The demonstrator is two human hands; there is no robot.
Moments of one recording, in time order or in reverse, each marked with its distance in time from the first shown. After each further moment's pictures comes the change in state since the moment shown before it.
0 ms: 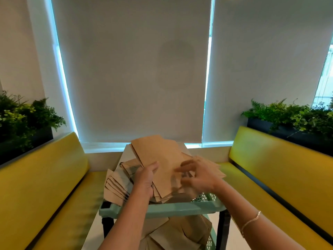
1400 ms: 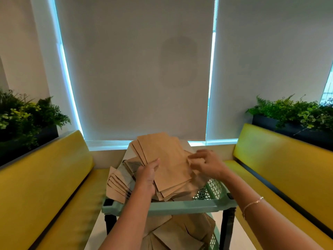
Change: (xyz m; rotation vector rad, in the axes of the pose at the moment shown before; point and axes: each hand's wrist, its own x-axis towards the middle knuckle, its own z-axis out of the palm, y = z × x) left_hand 0.009 -0.004 -0.001 -0.050 0.030 -0.016; right_hand 0.021 0.028 -0.010 0.155 0.104 0.199
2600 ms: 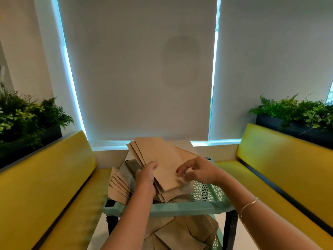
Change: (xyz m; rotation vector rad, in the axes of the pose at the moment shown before) left_hand -0.011 0.004 -0.002 -0.024 0.106 -0.048; right_hand 0.007 -0.005 0.022 0.258 -0.273 -0.134
